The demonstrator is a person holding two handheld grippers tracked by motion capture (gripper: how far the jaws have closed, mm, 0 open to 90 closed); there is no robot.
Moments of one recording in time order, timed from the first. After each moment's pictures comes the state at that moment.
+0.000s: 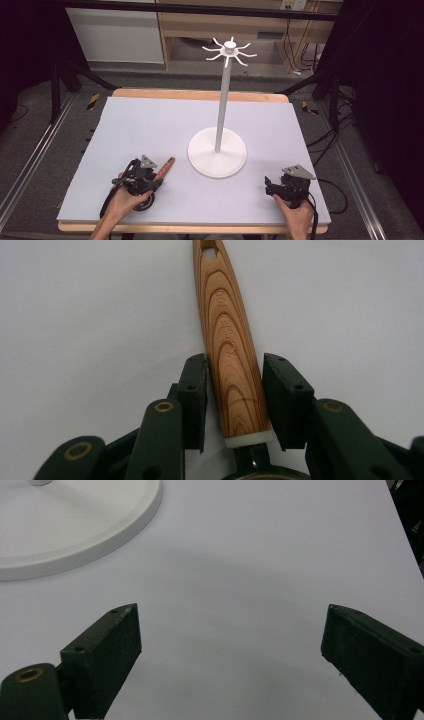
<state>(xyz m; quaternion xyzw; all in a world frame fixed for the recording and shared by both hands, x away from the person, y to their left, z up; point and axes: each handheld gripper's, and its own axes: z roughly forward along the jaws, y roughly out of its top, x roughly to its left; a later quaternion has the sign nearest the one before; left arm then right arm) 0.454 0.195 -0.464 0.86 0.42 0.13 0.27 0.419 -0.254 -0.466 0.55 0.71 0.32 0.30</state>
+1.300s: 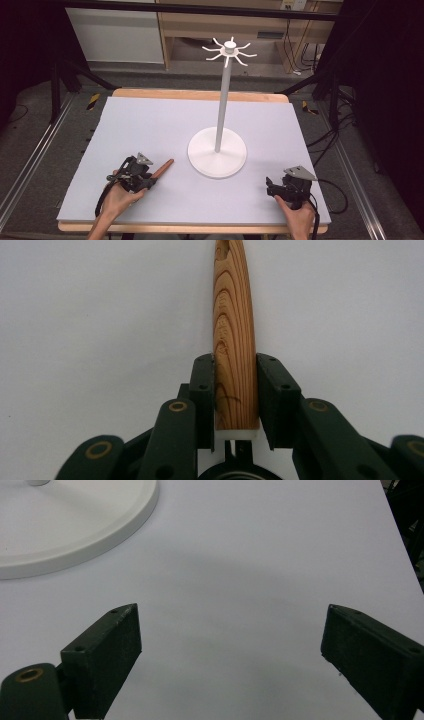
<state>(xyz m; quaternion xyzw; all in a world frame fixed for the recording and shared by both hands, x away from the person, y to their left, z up) 0.455 0.204 -0.451 0.86 0.42 0.13 0.25 0.416 -0.258 -0.466 0.55 0.71 0.32 0.30</state>
